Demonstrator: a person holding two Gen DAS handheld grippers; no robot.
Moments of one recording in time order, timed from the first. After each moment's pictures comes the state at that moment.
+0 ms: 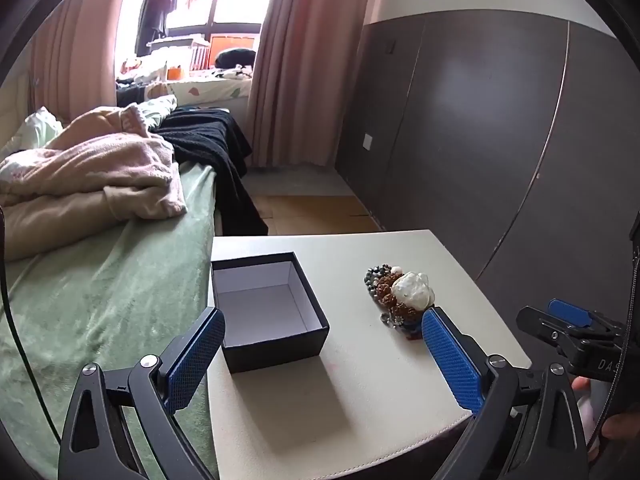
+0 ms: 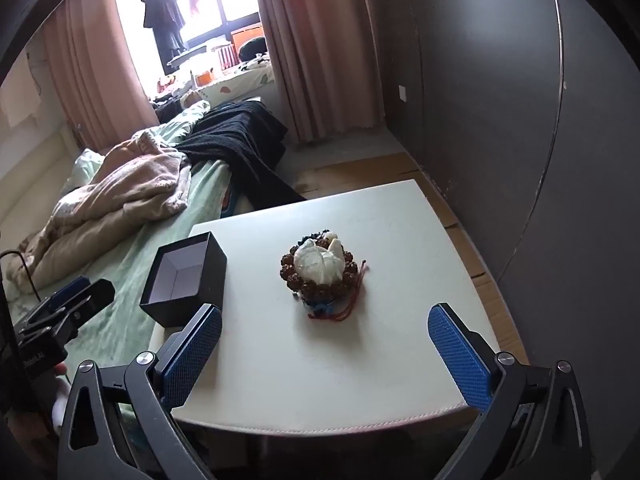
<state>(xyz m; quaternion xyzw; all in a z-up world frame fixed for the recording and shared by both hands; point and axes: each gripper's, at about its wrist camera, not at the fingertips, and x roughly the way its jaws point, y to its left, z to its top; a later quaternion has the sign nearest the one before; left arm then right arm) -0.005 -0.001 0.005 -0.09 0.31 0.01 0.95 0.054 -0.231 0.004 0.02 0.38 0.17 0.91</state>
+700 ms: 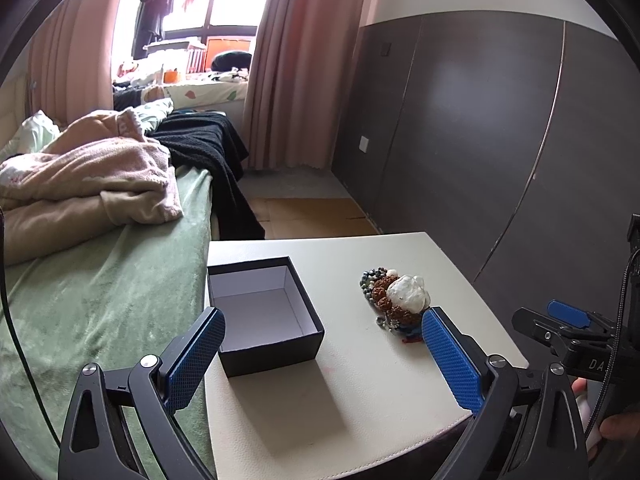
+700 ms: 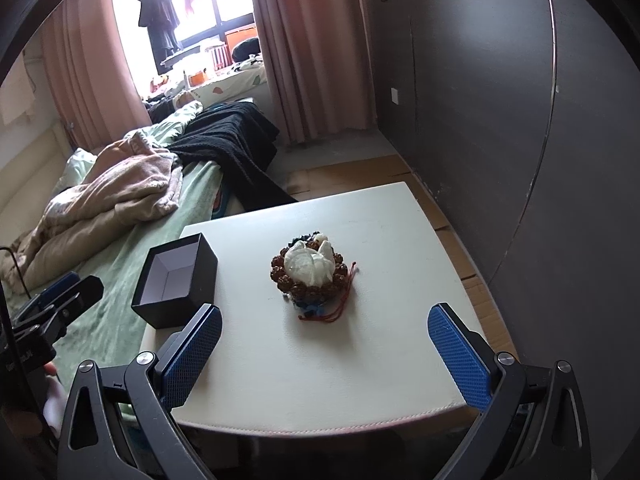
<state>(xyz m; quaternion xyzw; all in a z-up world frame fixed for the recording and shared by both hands) -0.004 -0.003 0.009 -0.09 0.30 0.01 0.95 0.054 -0.234 0.003 0.02 0.37 0.16 0.91</state>
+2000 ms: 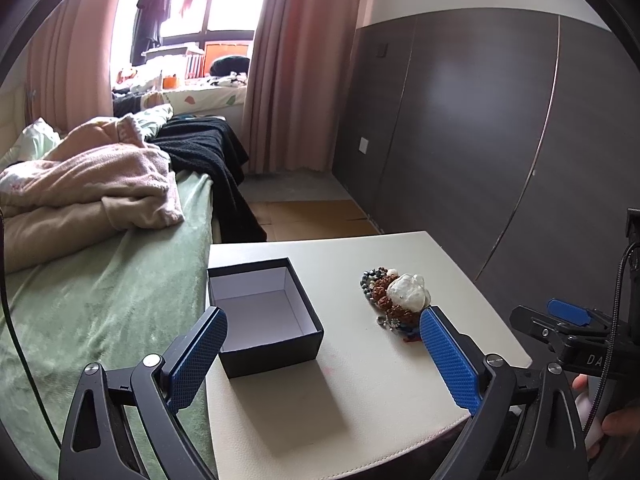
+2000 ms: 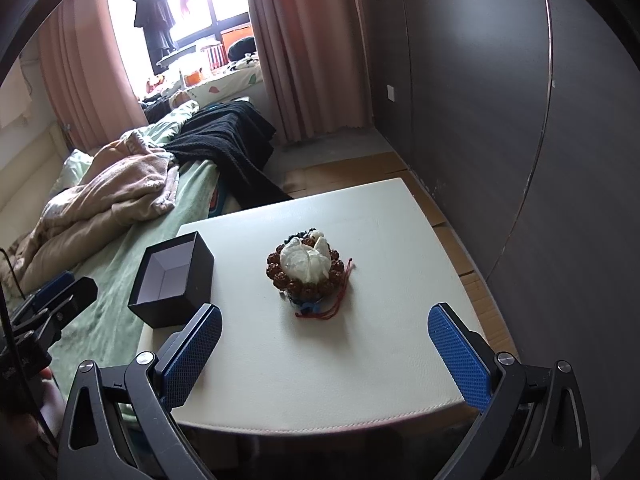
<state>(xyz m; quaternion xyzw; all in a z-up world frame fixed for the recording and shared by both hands) -0.013 -0.004 0.009 -0.08 0.30 0.01 0.95 0.054 -0.236 0.001 0.02 0.38 0.16 0.91</state>
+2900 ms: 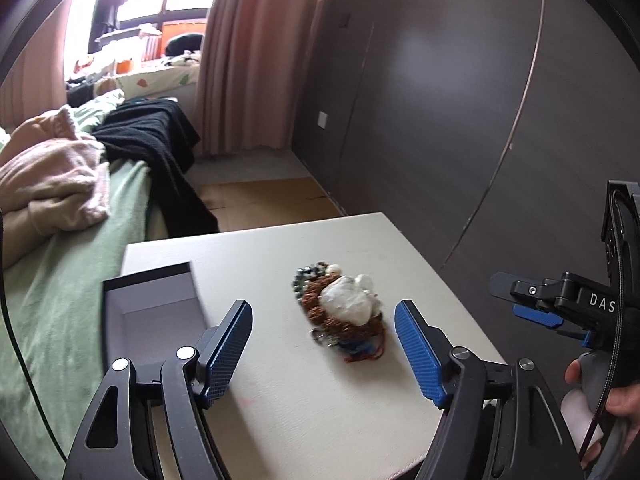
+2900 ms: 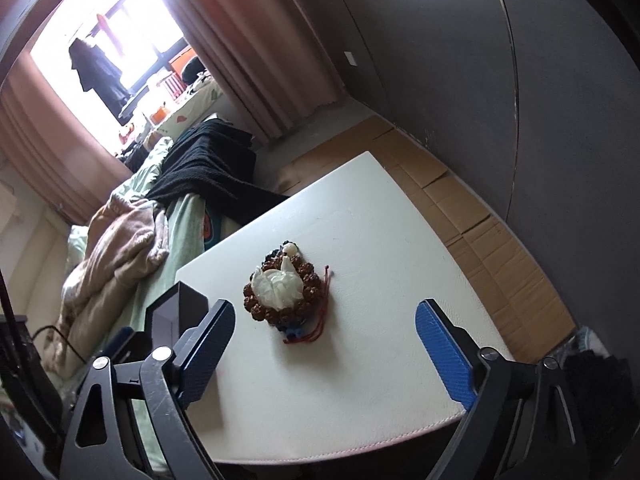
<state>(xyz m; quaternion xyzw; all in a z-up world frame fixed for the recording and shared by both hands) 0.063 -0.065 -0.013 -0.08 0.34 -0.07 0.94 0.118 -0.294 -0.023 0.19 0.44 0.14 0.87</state>
